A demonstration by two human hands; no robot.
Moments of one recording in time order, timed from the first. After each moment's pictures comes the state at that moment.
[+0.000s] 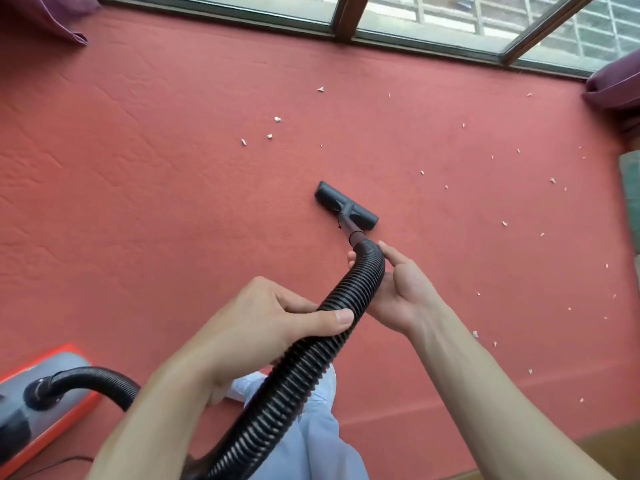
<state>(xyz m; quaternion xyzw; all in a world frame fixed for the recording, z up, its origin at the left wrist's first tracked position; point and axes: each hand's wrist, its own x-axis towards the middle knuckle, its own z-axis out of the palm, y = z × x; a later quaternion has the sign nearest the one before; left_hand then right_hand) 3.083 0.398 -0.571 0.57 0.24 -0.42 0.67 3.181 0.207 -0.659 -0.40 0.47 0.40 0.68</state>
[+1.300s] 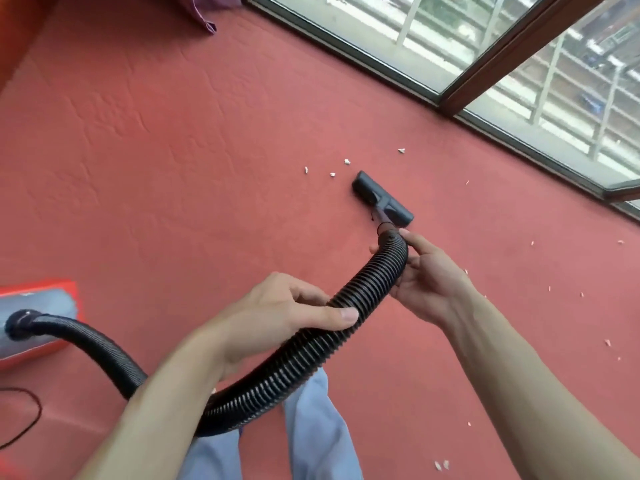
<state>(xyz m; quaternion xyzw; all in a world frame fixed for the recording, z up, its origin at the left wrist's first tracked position) 3.184 0.424 -0.610 0.51 0.33 -0.29 0.74 3.373 0.283 -0.668 -0.59 0.31 0.53 0.53</state>
